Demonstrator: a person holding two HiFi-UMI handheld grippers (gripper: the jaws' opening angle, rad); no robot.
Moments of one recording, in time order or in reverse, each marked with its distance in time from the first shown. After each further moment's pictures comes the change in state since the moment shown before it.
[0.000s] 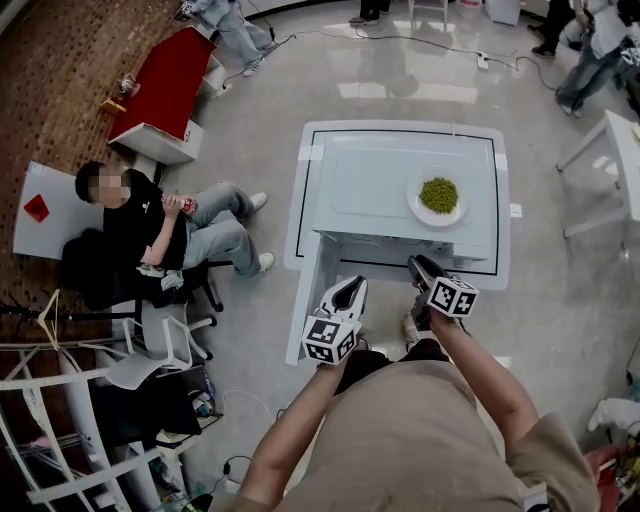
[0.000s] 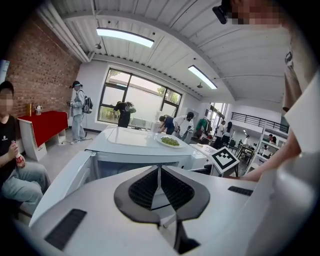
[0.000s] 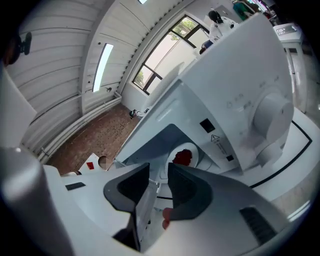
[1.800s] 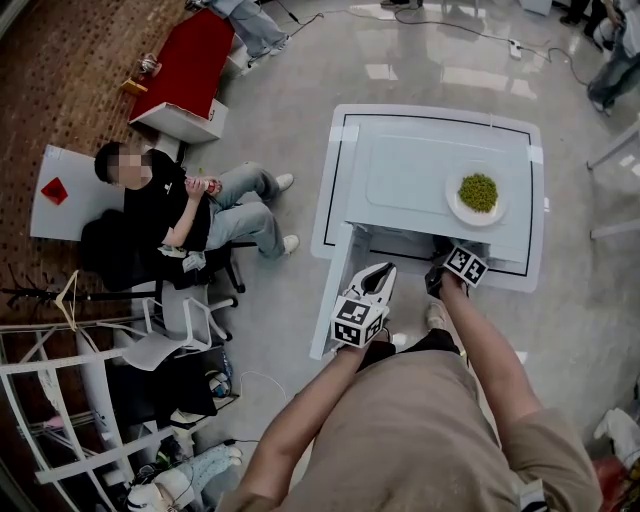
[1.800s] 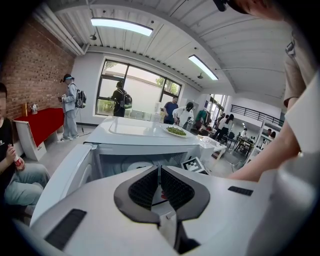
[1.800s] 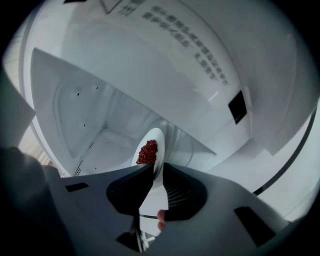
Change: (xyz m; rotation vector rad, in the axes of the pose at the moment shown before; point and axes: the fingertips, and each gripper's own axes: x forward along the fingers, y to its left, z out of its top) left arm 0.028 0.032 -0.022 0.019 0.108 -0.013; right arm 0.110 -0.101 -0.028 0.265 -0.043 -0.168
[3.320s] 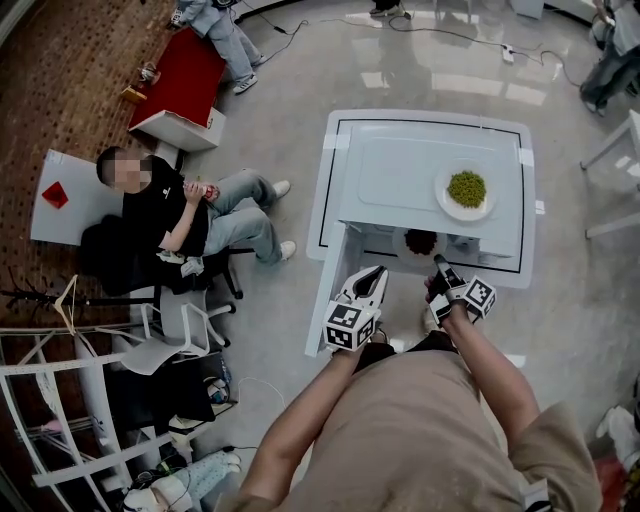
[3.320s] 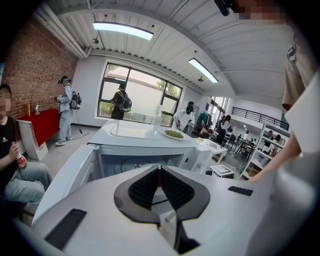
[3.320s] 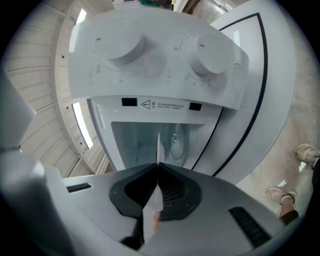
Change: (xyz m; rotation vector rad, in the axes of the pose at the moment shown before) left arm -0.017 -0.012 0.001 -0.009 -0.034 0.016; right arm -0.102 0.038 -0.013 0.377 -0.021 0.375
